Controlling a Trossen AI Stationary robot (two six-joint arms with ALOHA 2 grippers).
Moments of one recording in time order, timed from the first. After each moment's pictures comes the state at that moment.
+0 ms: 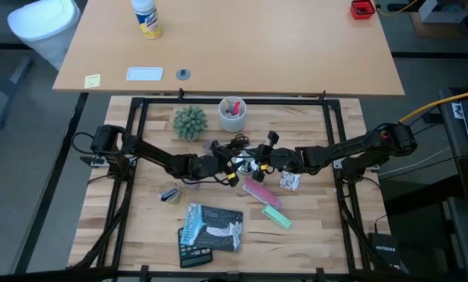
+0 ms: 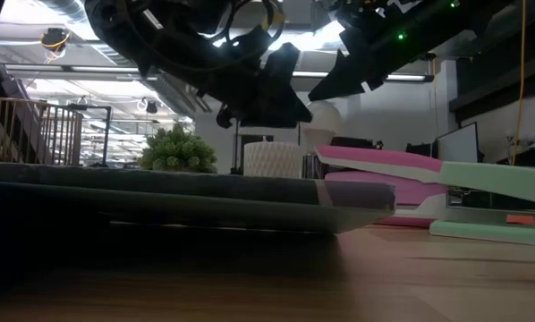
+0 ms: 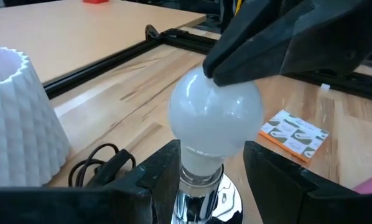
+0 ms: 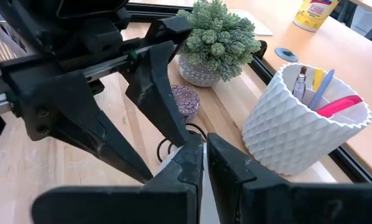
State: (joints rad) left arm -0.10 1.80 0.87 0.59 -0.58 -0.27; right arm 0.11 1.43 0.77 0.17 0.50 0.05
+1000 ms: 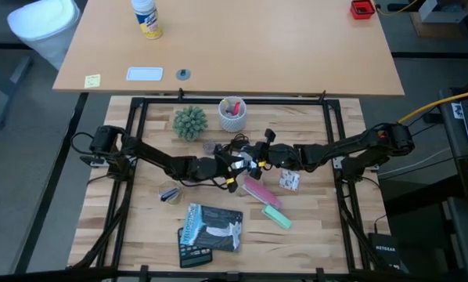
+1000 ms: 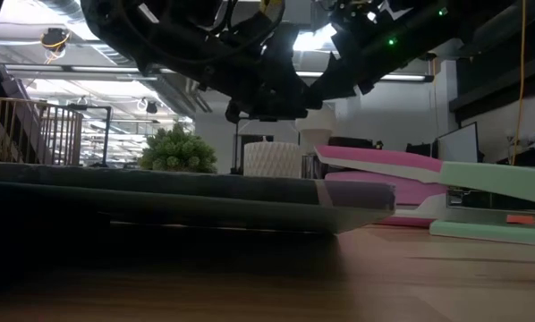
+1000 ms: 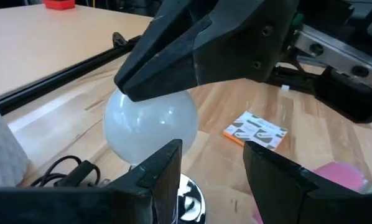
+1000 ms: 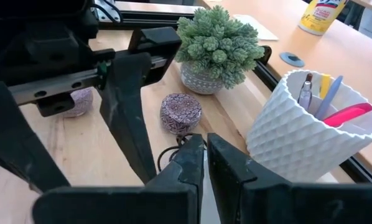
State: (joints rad) left arm -0.12 1.80 0.87 0.64 -0.49 -0.23; right arm 0.07 1.46 0.77 0.24 0.44 0.02
